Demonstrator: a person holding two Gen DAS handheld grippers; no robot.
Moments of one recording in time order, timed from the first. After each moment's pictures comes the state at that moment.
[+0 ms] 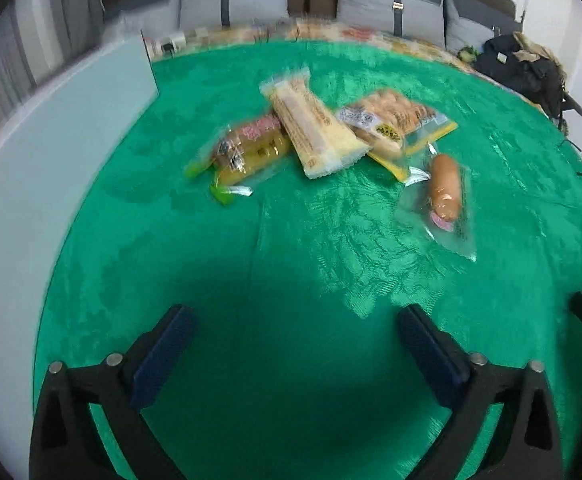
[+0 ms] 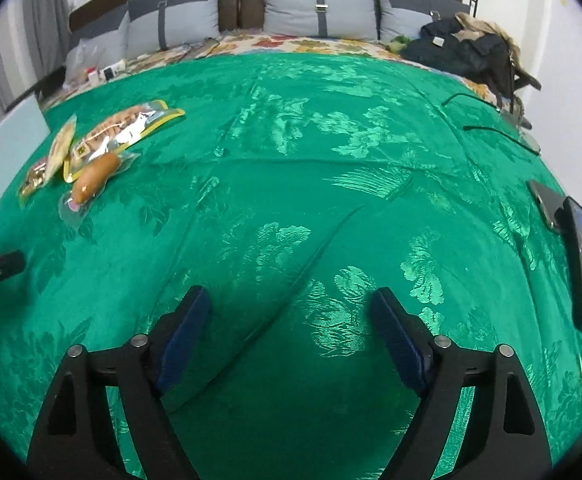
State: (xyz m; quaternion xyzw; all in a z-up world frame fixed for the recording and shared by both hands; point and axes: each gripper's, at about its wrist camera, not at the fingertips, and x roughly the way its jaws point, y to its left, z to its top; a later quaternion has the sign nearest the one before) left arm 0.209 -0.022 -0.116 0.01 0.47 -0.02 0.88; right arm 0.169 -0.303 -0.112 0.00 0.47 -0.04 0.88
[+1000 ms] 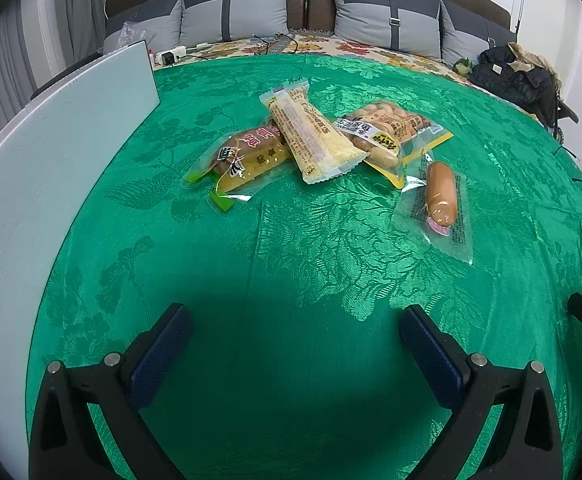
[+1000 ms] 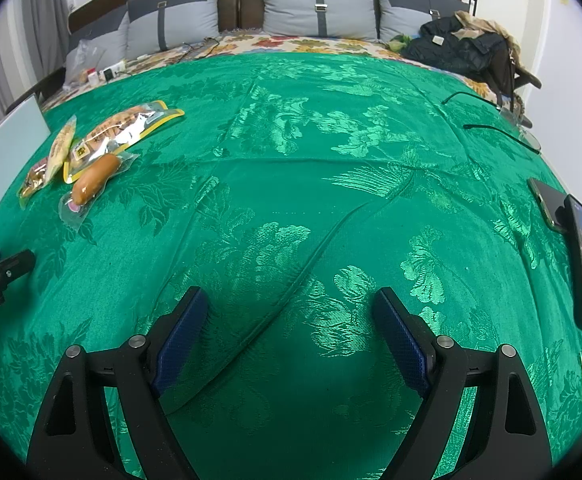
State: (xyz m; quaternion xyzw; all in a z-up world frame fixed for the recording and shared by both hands) left arm 0.201 -0.018 -0.118 0.00 0.46 -0.02 0.89; right arm 0.162 -0.303 -0.113 0.00 0.47 -0.04 0.88
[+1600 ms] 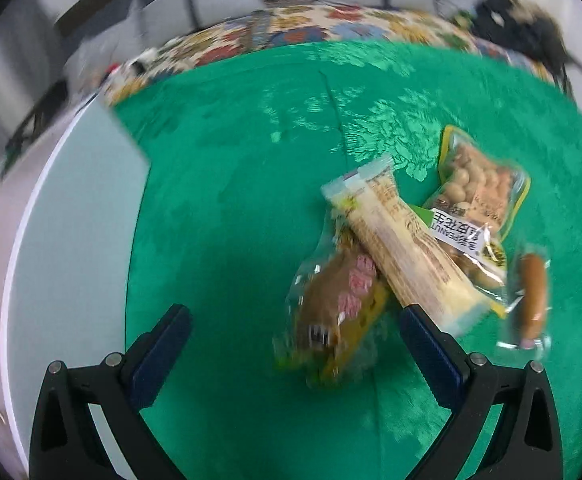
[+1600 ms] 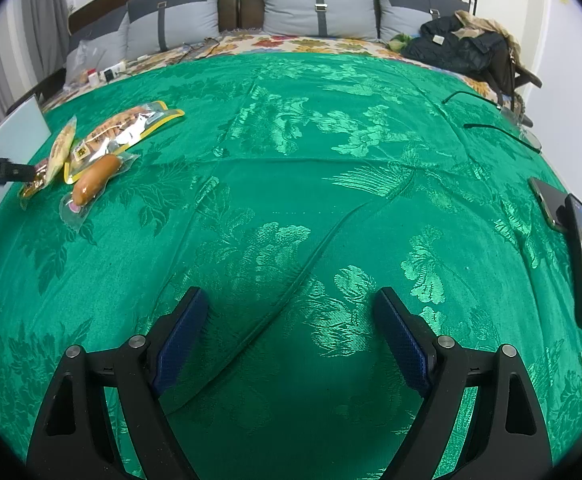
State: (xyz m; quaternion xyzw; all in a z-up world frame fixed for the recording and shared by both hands) left arm 0.338 0.001 -0.094 0.12 0.52 -0.05 0.84; right arm 0.163 -0.303 -0.113 0.00 0.47 -0.04 0.88
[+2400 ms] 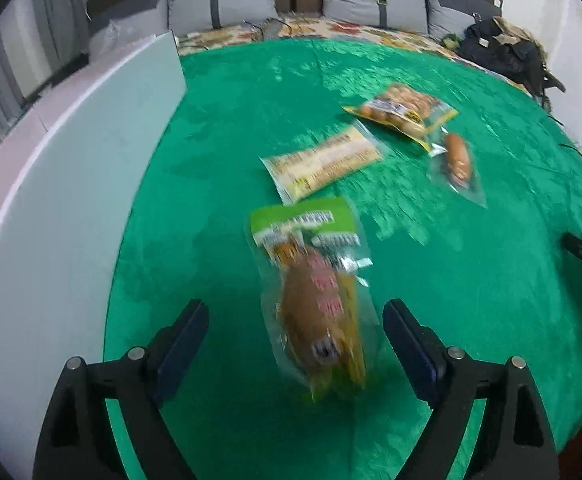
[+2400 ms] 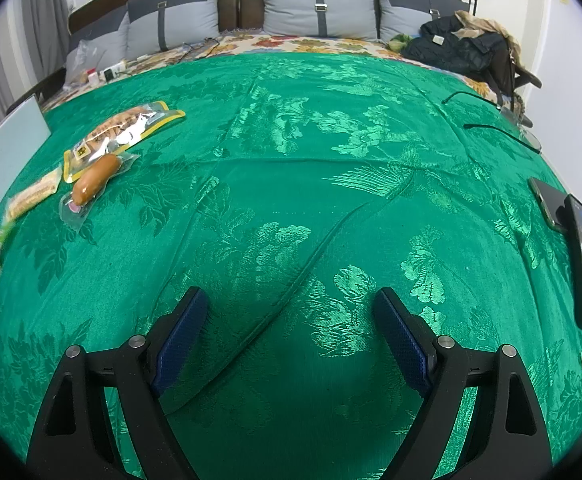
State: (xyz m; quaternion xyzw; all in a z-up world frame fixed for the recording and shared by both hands) left arm 0.181 0.034 -0.101 0.04 0.49 -0.05 0.87; right arm 0.164 -0.303 -0.113 0.00 0.47 -0.04 0.88
